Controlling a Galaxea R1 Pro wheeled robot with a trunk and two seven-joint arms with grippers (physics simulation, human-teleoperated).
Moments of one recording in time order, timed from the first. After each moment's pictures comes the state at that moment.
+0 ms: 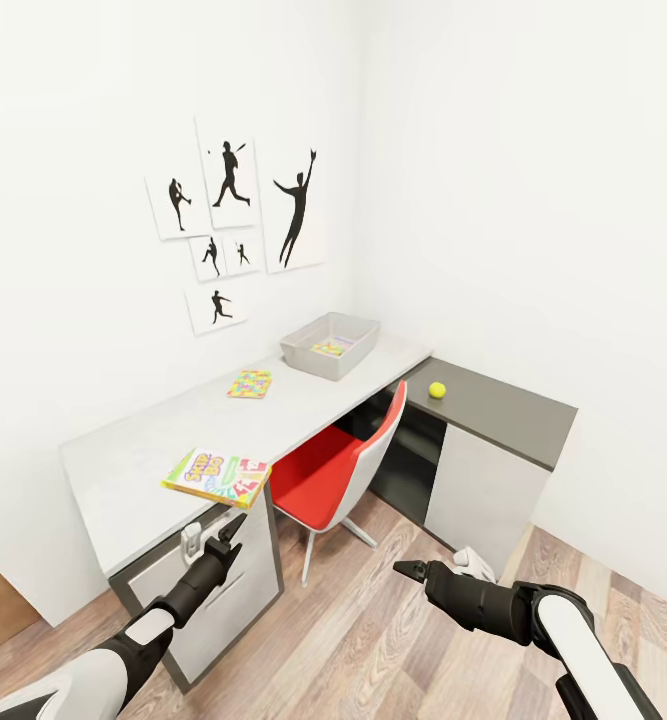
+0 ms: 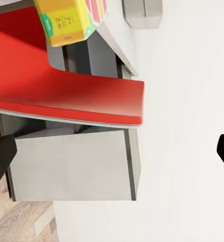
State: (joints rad) left arm -0.70 0.07 0.30 -0.08 0.81 0.18 -0.90; right arm -0.18 -0.14 0.08 -1.56 -1.27 0.94 -0.36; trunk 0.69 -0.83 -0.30
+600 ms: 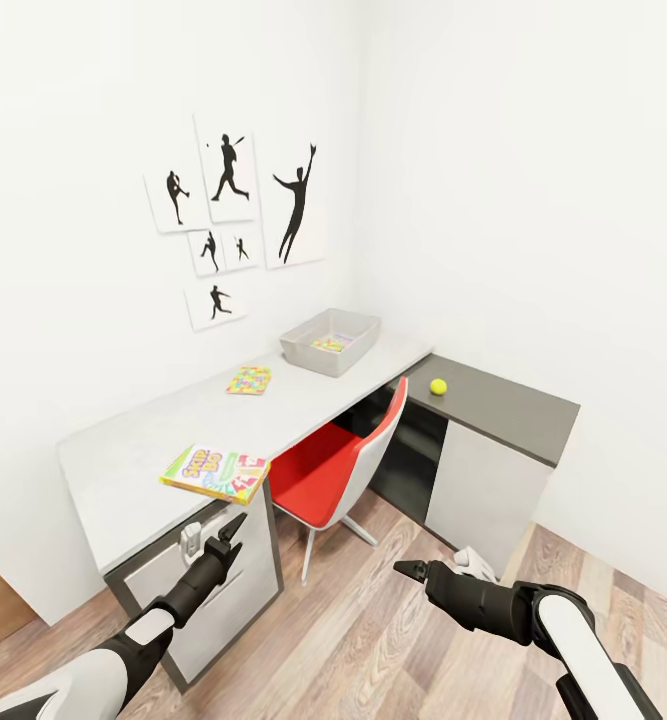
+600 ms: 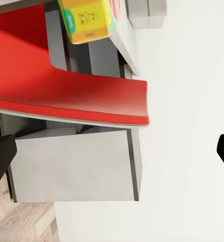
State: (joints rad) left arm -0.70 0.07 0.30 -0.08 0.81 0.18 -0.91; right arm -0.18 -0.14 0.07 -1.56 -1.27 0.94 -0.36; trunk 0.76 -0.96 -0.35
